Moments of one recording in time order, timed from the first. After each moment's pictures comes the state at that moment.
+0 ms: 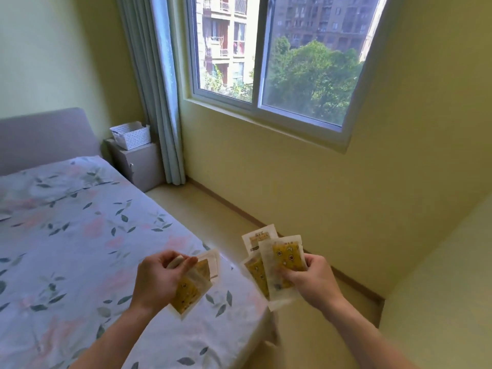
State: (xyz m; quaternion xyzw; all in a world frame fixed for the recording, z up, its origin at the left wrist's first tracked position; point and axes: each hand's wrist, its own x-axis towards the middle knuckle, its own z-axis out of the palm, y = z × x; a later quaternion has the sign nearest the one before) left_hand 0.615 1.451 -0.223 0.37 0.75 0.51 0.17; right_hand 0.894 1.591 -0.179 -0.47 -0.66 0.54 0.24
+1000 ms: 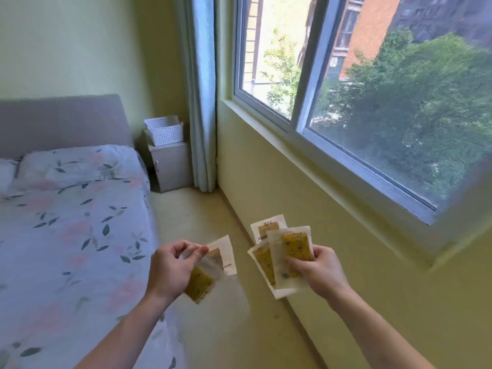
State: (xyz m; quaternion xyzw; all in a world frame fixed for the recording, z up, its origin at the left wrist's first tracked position) left_hand 0.571 2.039 -0.225 0.19 0.80 0.57 0.09; right_hand 0.762 2.268 -0.178 -0.37 -0.71 0.59 0.12
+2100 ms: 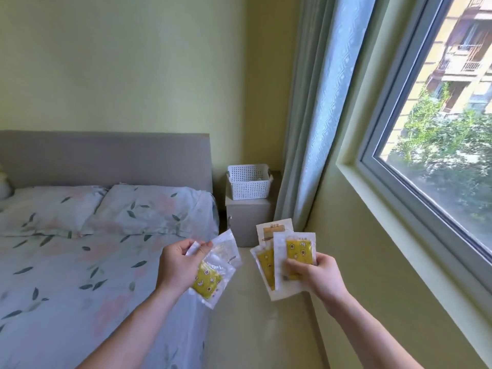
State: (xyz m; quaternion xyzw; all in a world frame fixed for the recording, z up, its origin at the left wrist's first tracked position) left_hand -0.066 2.182 -0.210 -0.03 0.80 0.60 -0.03; right_hand 0.016 2.464 -0.206 -0.21 -0.74 0.63 0.01
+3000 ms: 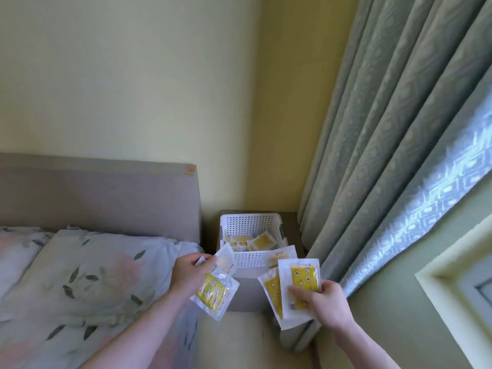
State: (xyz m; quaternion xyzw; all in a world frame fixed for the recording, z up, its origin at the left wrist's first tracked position) left_hand -0.646 2.330 -0.290 -0.11 0.81 0.58 0.07; right_hand -0.532 2.610 -0.251 -0.26 -0.76 0.60 -0.06
